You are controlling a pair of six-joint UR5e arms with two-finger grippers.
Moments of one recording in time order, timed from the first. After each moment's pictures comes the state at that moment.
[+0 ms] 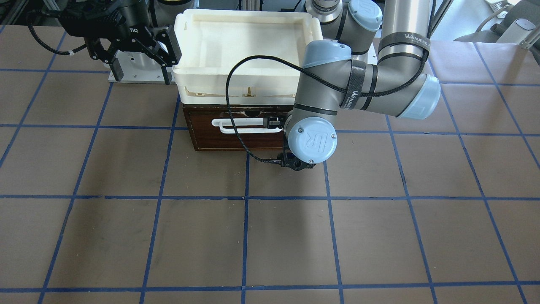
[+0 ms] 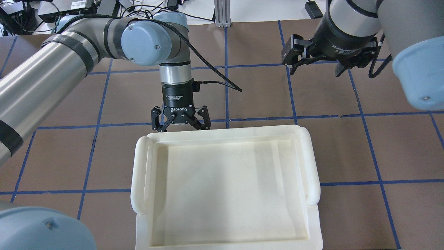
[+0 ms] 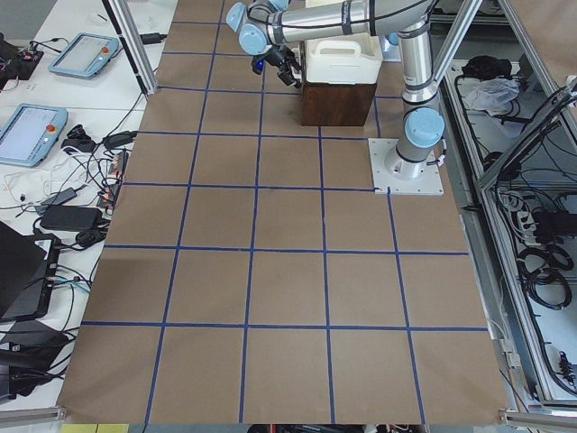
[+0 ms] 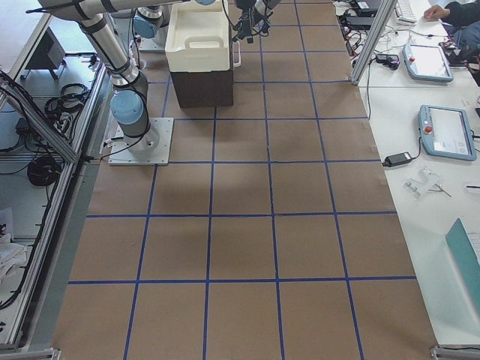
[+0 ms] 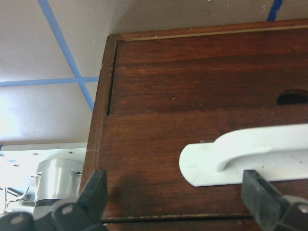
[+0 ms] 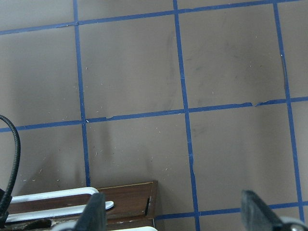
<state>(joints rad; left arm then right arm) -1.79 -2.00 -1.45 -2.01 1.45 -0.13 1.68 -1.70 1.61 -1.69 -1.58 0.20</state>
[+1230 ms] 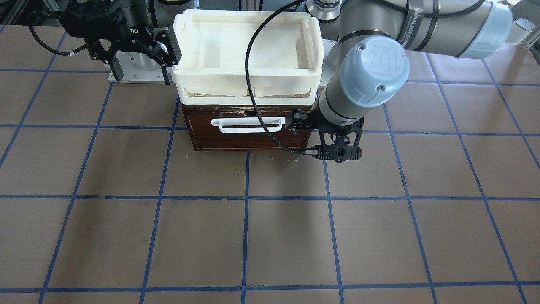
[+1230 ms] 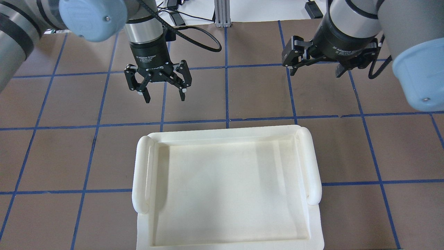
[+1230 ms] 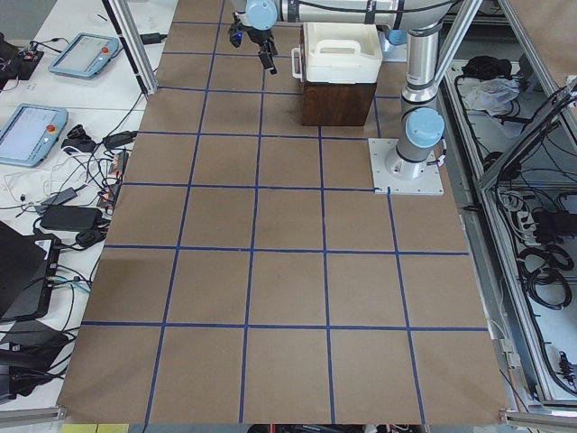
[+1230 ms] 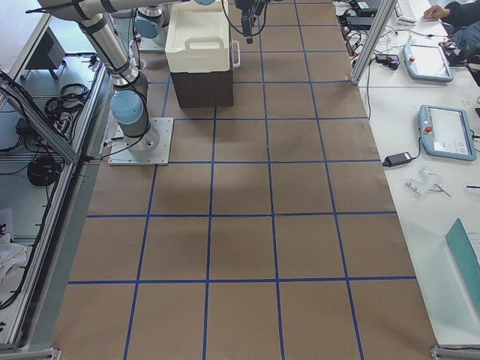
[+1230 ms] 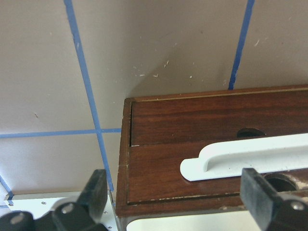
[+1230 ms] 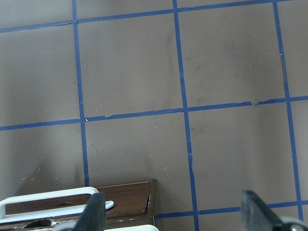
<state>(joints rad) -1.70 -1.84 -1.35 -1.82 1.53 -0.12 1.68 -1.70 1.62 -1.69 -1.58 0.20</state>
